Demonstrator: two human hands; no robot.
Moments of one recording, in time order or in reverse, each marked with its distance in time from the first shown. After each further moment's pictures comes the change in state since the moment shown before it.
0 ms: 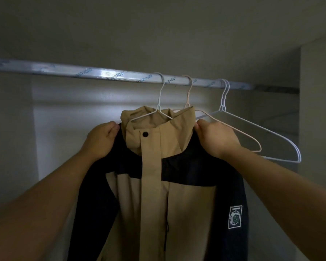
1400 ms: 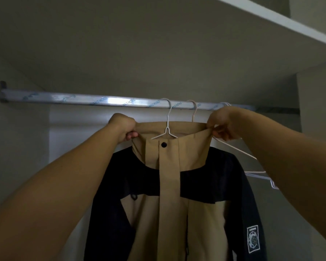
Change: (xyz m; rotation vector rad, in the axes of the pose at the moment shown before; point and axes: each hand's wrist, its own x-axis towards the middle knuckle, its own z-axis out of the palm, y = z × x) left_hand 0.090 0.096 -0.038 -0.467 -0.069 -0.733; right_hand 0.083 -0.006 -0.093 0.760 -0.461 0.846
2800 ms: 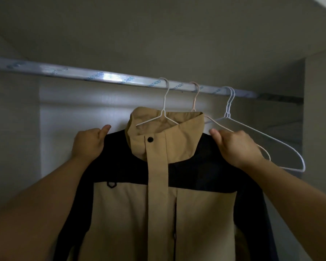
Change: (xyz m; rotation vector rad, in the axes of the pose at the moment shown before) left_hand 0.035 -0.167 -0.046 0.703 0.403 0.730; right_hand 0.005 0.130 0.039 -0.694 0.587 -0.922
